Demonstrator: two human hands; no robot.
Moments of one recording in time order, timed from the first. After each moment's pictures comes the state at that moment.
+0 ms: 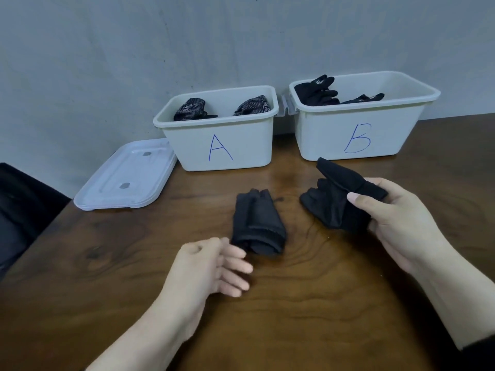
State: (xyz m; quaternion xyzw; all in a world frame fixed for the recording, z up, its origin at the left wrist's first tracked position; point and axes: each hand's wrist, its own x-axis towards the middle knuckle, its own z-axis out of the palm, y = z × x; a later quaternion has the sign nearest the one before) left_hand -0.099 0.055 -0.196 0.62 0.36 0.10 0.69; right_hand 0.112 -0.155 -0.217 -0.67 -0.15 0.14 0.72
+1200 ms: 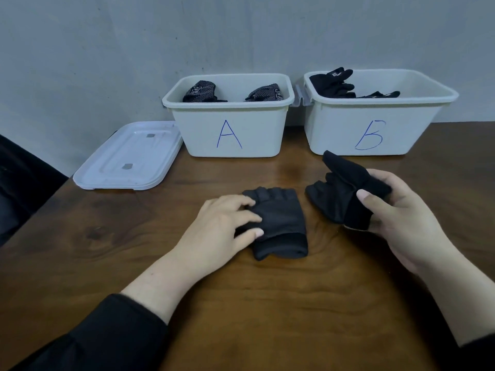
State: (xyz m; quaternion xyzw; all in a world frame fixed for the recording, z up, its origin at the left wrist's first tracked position) left_hand -0.066 0.114 -0.232 0.97 0.04 0.14 0.17; right_hand 0.094 -0.146 -0.209 -0.70 -0.19 0.15 0.67
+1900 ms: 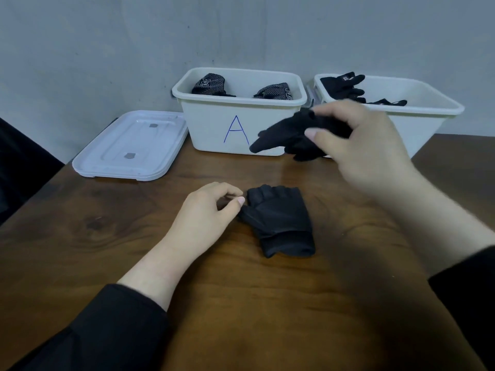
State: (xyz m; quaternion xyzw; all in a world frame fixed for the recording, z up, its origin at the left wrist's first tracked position) left_hand -0.071 0.136 -0.225 0.90 0.19 0.20 0.35; right_hand 0.079 -0.057 -0.113 -0.79 -0.41 -0.09 0.44
